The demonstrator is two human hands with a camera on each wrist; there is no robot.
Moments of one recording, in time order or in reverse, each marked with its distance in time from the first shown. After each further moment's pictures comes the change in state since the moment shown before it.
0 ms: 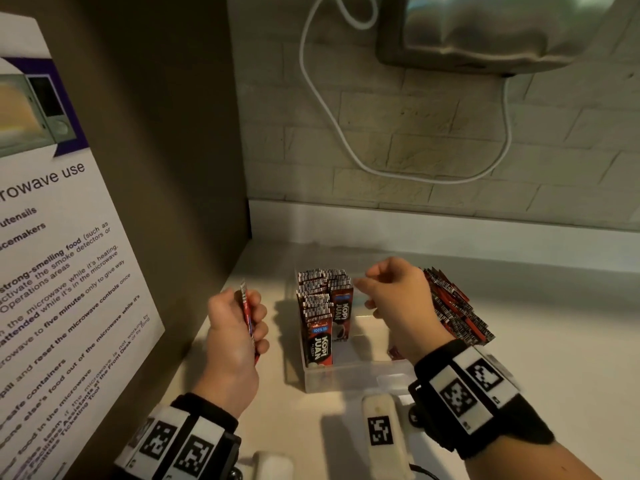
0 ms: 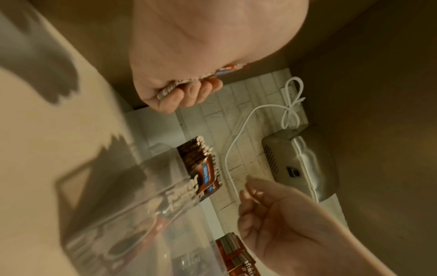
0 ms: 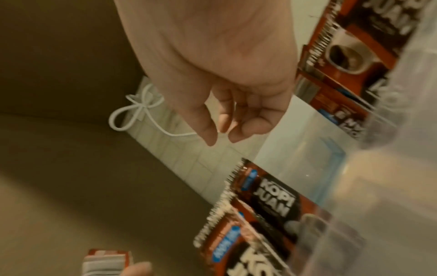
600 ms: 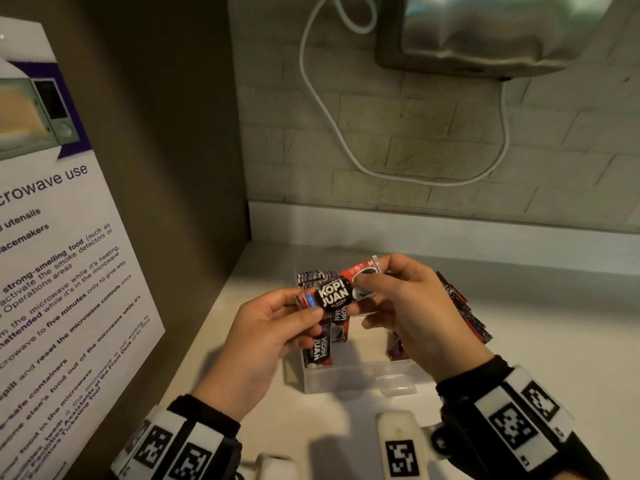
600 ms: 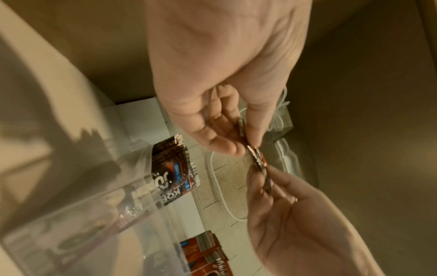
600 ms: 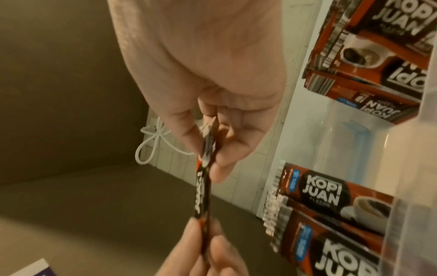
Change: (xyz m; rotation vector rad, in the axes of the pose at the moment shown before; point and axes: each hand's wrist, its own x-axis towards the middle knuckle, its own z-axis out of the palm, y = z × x) left_hand -0.014 0.001 0.012 0.179 -0.340 0.116; right_hand -0.033 -0.037 -0.016 0.335 -0.236 0.093
